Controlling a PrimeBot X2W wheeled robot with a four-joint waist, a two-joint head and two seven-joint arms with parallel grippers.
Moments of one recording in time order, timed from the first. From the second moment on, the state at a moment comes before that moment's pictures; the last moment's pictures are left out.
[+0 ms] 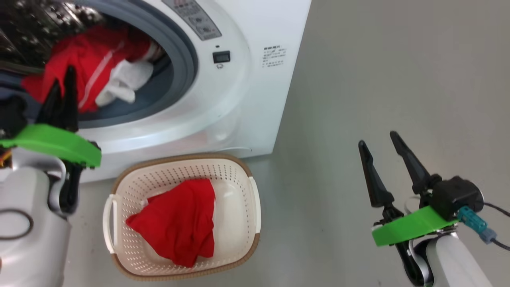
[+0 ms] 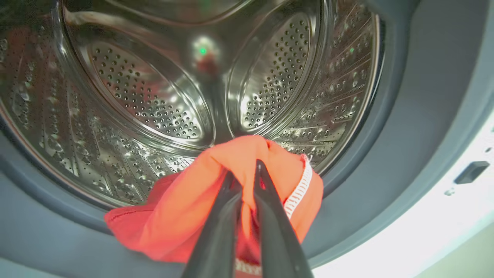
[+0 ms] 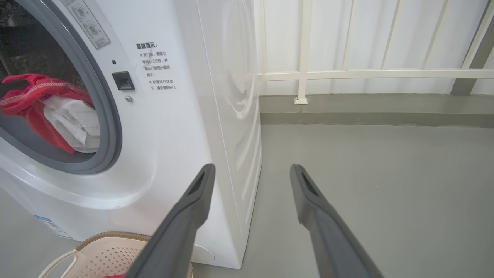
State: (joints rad) left arm -0.78 0.28 -0.15 0.70 -0.51 -0.12 -0.25; right arm -0.21 -0.05 0.08 0.18 0.24 0.12 -0.26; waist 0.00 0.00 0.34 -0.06
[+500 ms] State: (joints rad) left arm -0.47 0.23 -0.04 0.33 -0.44 -0.09 -0.25; right arm -0.14 -0.05 0.07 0.19 0.25 0.12 -0.26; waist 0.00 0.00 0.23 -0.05
